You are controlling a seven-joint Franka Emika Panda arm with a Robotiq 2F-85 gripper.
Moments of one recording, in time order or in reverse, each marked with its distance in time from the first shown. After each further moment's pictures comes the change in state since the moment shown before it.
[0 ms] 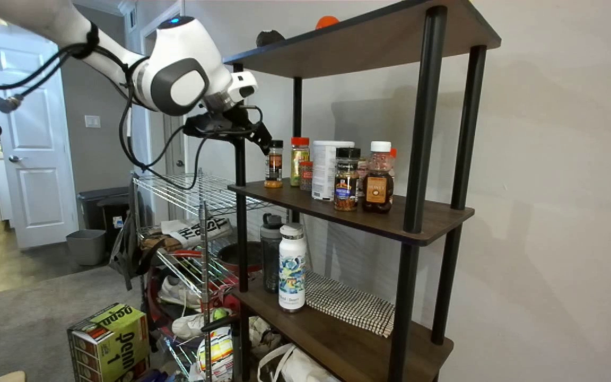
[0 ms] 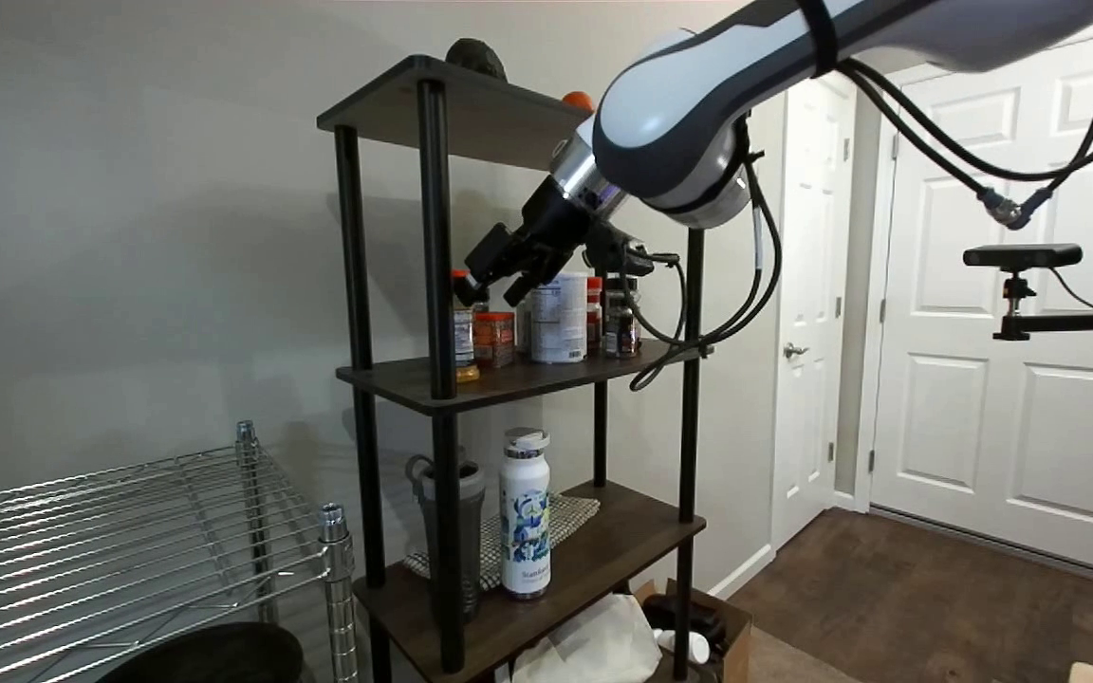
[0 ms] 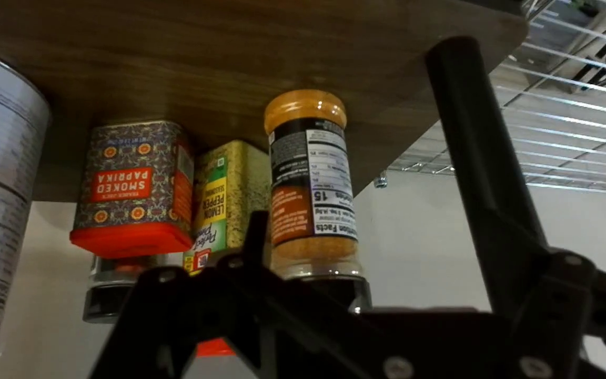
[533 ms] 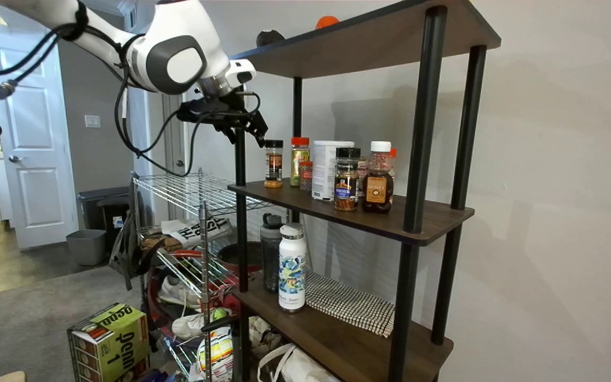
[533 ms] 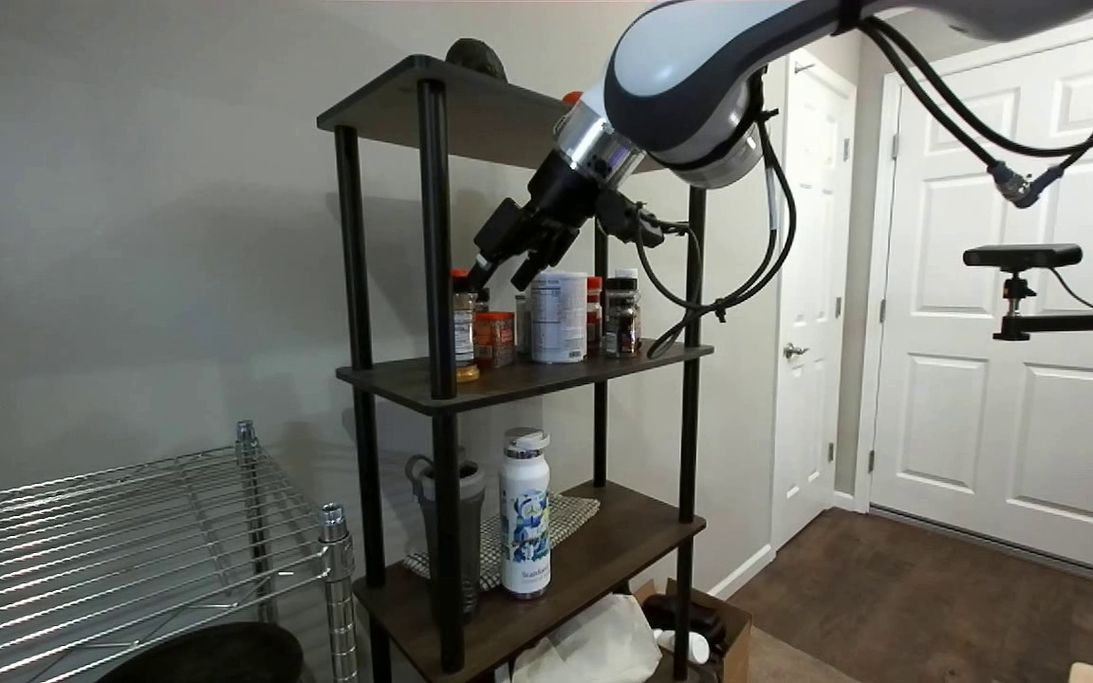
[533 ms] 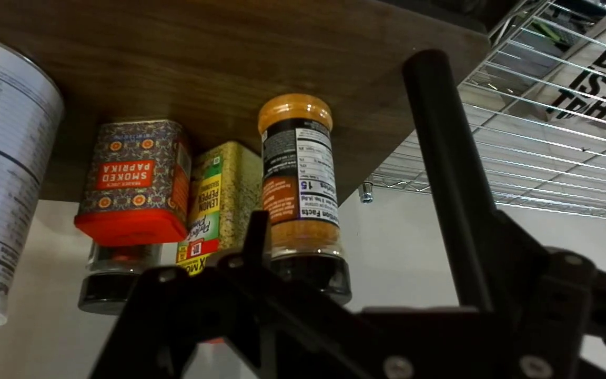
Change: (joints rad) arm -0.001 -0.047 -0.009 0.050 -0.030 -0.177 -0.001
